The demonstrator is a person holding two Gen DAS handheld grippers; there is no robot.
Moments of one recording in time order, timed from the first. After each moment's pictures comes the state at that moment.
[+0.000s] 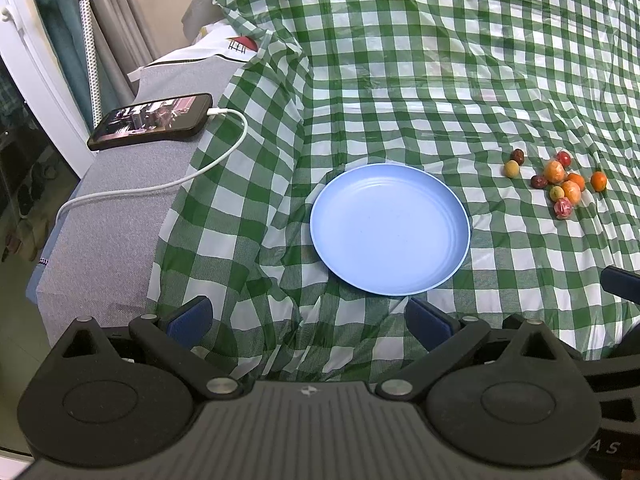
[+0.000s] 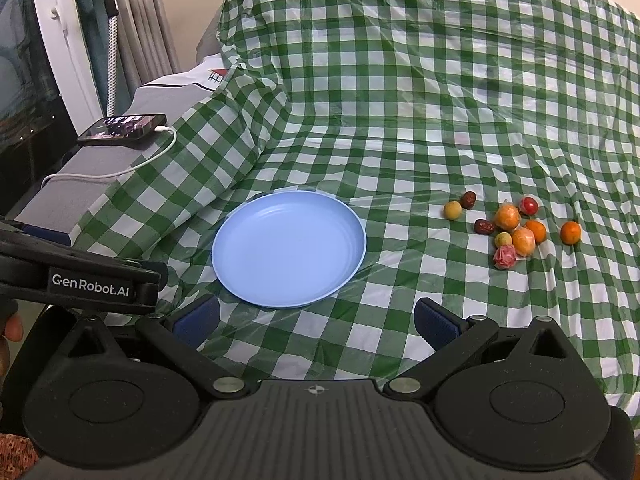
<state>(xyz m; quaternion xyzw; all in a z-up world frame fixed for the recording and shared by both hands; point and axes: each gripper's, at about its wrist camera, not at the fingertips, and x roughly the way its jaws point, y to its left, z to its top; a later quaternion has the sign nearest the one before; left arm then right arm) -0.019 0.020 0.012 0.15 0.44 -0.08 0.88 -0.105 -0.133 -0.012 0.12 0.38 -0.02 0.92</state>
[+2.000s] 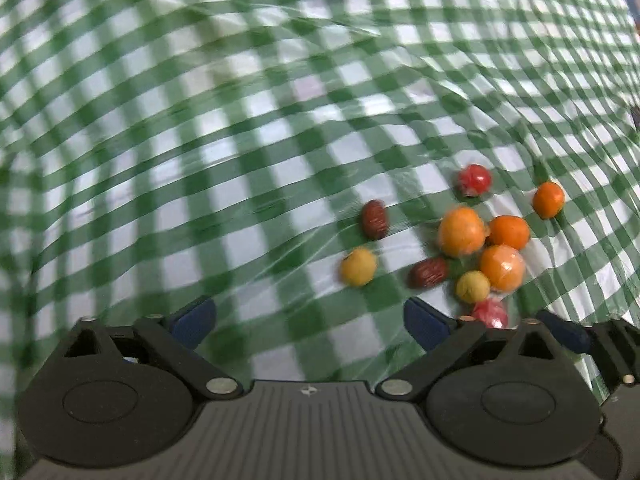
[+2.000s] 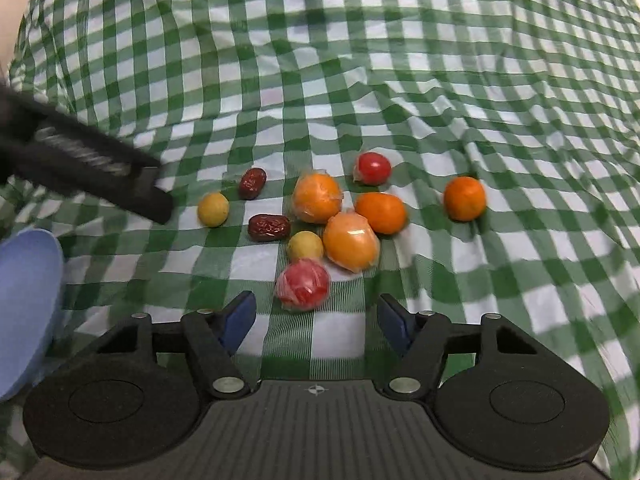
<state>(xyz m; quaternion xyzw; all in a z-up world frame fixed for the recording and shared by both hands) 0.145 -0.272 -0.103 0.24 0.44 -0.29 0.81 -0.013 -0.326 -0.175 0.16 0.38 -0.18 0.89</state>
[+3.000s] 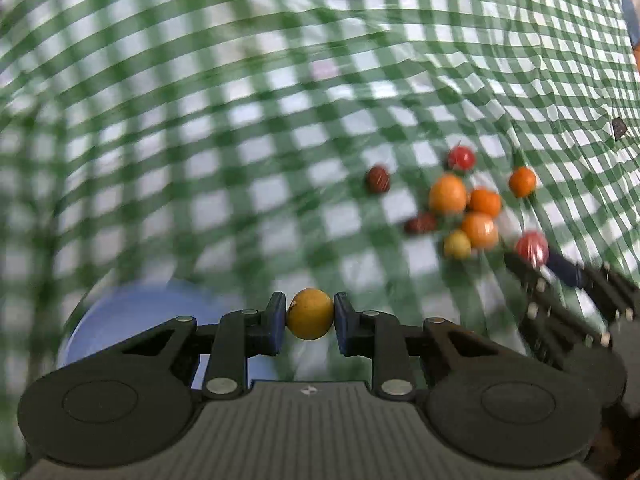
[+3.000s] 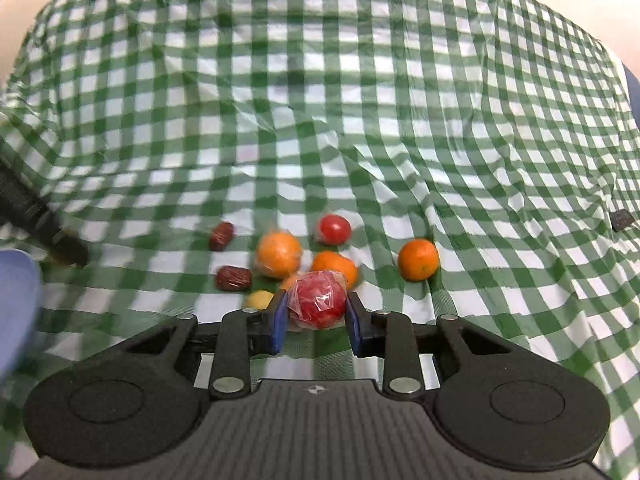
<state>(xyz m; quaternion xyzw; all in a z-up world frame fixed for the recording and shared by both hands) 0.108 -0.197 -0.061 0.19 0.49 -0.27 0.80 -0.050 -0.316 -0.136 0.11 0.30 -0.21 0.92</state>
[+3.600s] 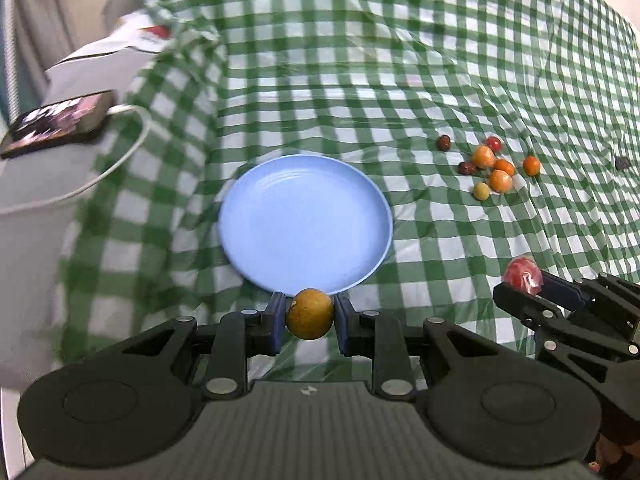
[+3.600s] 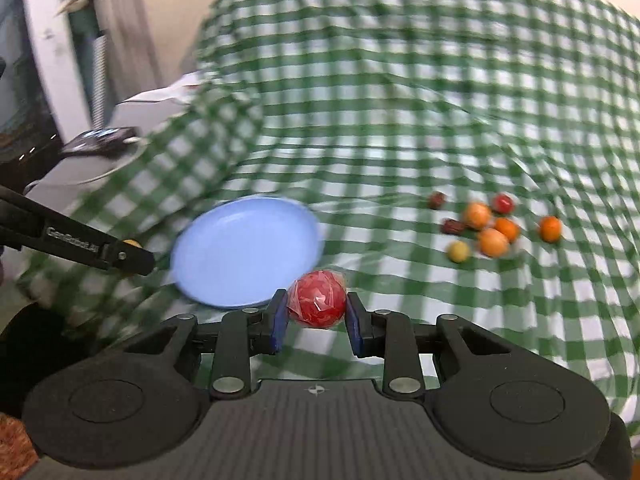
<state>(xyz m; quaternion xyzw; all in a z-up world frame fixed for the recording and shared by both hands) -0.013 0.004 0.007 0.12 0.47 -0.20 0.85 -0.133 -0.162 -0.036 0.11 0.34 -0.01 0.94</state>
